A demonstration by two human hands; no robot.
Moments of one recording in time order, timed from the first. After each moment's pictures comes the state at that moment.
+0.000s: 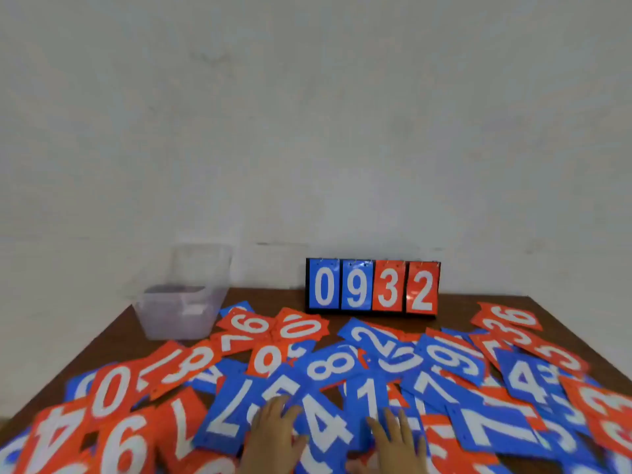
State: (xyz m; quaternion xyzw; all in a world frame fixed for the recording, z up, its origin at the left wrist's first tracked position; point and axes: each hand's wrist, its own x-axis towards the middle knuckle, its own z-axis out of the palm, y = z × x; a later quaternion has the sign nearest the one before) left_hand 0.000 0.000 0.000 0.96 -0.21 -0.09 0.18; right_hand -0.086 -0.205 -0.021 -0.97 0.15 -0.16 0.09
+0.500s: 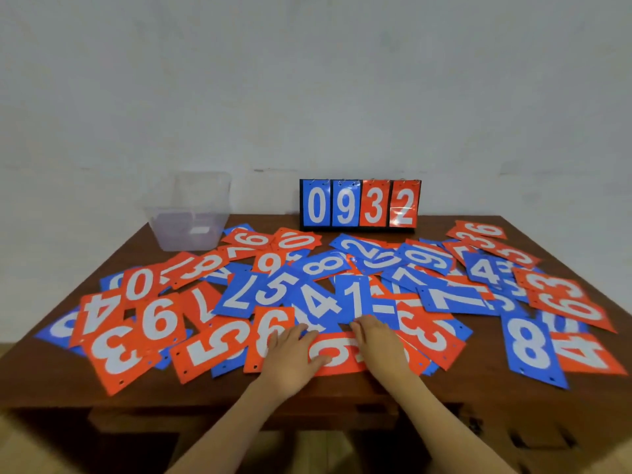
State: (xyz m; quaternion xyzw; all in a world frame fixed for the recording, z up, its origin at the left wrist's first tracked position) left_hand -0.114 0.004 -0.030 0.95 -0.25 -0.11 0.12; right_hand -0.151 -0.170 -0.033 -0.97 0.13 -0.07 0.19
